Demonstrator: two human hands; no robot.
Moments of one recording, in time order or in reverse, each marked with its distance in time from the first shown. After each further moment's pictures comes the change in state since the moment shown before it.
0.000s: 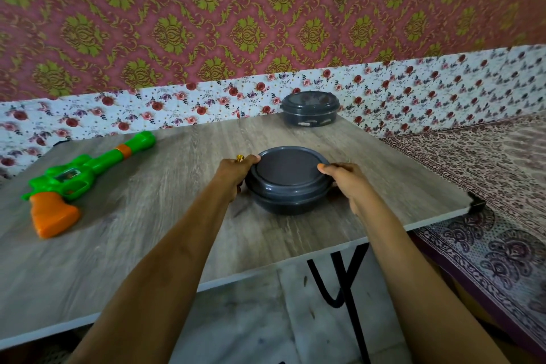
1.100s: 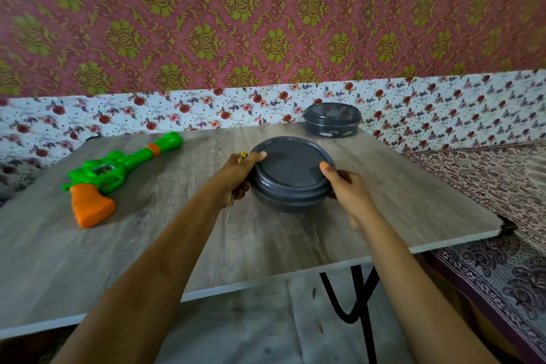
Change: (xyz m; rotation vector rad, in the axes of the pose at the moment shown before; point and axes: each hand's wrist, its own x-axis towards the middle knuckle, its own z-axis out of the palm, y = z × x) left_hand -0.013 0.003 -0.061 -0.014 -0.164 0.106; right_hand -0.022 -0.008 0.047 -0.071 -0.015 -0.157
